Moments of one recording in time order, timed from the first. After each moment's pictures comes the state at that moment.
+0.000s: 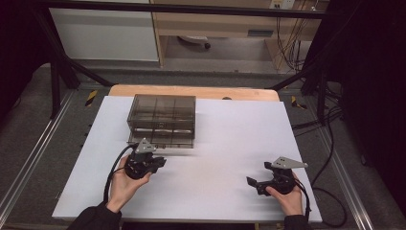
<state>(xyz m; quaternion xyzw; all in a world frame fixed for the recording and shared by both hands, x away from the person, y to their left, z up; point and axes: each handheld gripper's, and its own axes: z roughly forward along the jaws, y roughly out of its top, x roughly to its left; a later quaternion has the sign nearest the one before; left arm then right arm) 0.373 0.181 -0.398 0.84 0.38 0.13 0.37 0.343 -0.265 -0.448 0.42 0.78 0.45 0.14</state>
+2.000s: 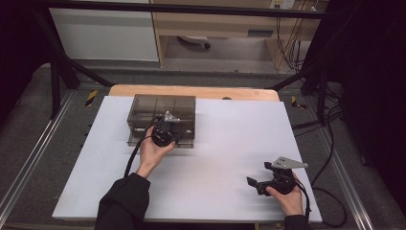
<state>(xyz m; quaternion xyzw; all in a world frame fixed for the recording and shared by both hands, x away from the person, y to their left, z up) 0.469 0.123 -0.398 0.84 0.39 0.14 0.36 0.343 -0.265 -0.449 0.42 0.78 0.45 0.14</state>
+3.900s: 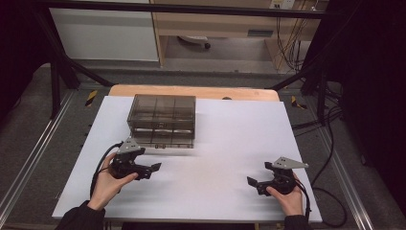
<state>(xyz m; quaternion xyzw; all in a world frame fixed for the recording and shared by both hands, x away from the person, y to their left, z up) 0.372 0.227 -0.411 0.82 0.37 0.14 0.42 0.342 -0.266 -0.449 0.42 0.77 0.46 0.14</state>
